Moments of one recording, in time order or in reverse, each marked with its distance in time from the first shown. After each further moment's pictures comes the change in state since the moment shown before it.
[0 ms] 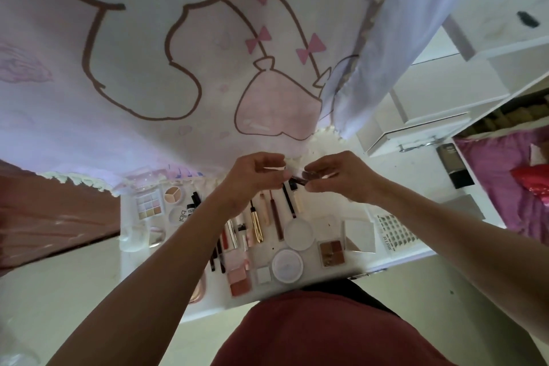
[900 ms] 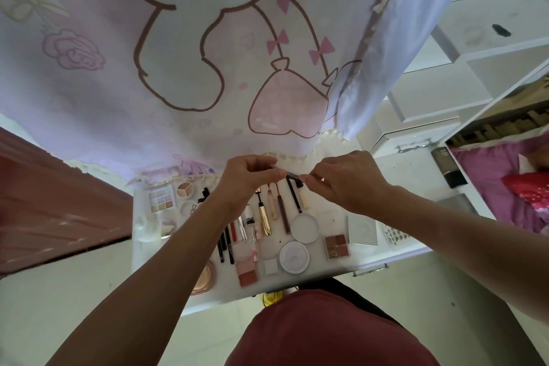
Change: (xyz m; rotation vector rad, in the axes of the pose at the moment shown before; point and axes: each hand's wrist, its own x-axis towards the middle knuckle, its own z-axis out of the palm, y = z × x) left_hand -0.058 0.001 -0.012 -0.050 0.157 0.065; right_hand -0.046 -0.031 0.034 -0.917 0.514 -0.728
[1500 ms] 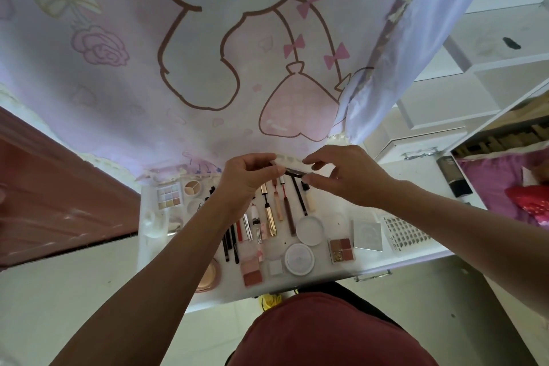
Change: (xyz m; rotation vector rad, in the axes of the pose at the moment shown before) left_hand -0.014 0.004 -0.014 -0.160 0.034 0.041; right_hand 0.023 -0.009 -0.016 0.431 -0.301 0.210
